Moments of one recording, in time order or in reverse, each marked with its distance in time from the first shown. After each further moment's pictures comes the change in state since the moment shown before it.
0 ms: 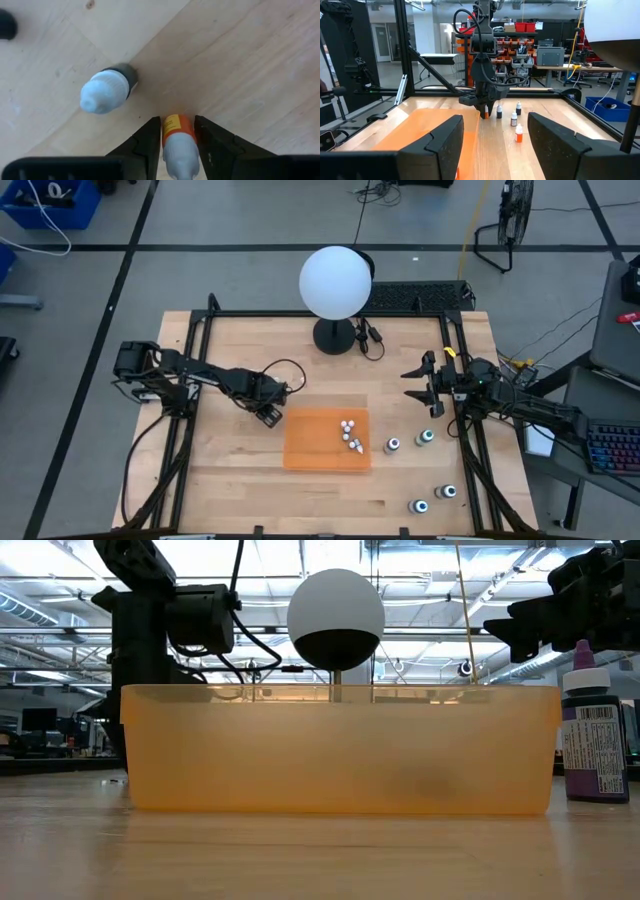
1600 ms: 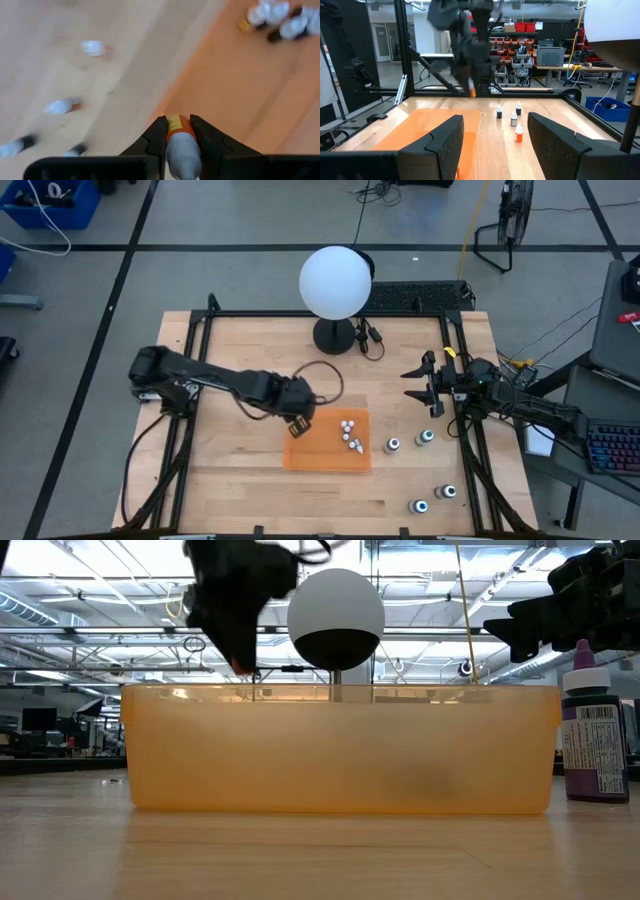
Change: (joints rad) left arm -0.174 0.146 0.641 -0.294 -0.159 0.121; right arm 0.000 0.000 0.000 0.000 0.000 0.000
